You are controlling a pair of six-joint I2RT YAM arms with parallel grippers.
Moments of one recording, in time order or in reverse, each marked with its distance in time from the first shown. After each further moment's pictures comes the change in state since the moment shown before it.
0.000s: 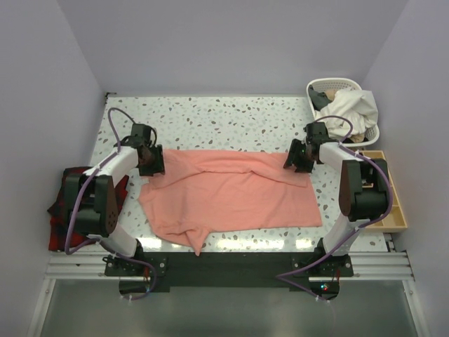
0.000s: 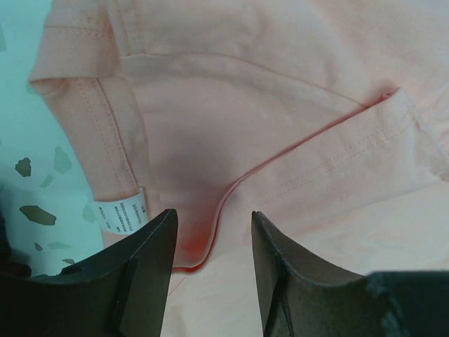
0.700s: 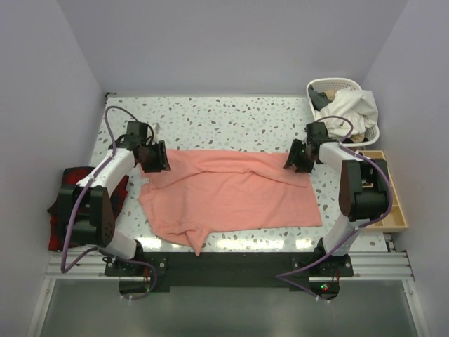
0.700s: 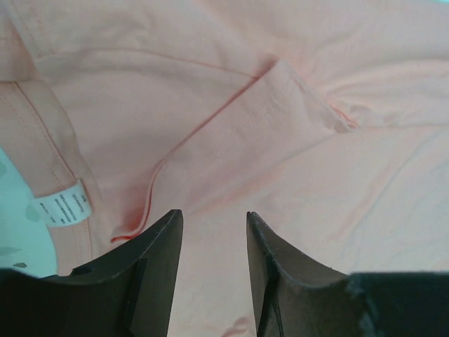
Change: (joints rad) left arm 0.000 -0.111 -0.003 -0.040 0.196 0.020; right arm 0.000 0.001 0.000 -0.002 0.023 0.019
